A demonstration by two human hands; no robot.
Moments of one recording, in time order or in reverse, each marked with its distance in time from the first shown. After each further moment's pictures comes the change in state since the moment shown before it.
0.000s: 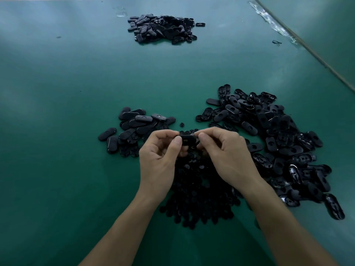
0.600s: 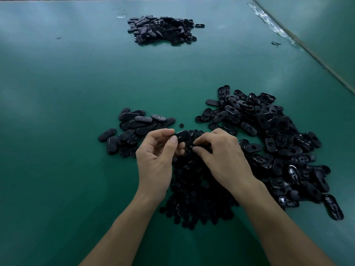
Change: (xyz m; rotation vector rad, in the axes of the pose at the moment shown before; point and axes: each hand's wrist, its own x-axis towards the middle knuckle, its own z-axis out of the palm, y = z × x) left_hand 0.001 -0.002 0.000 -0.085 0.047 -0.020; right_hand 0.001 0.000 0.006 -0.438 -0.002 -0.045
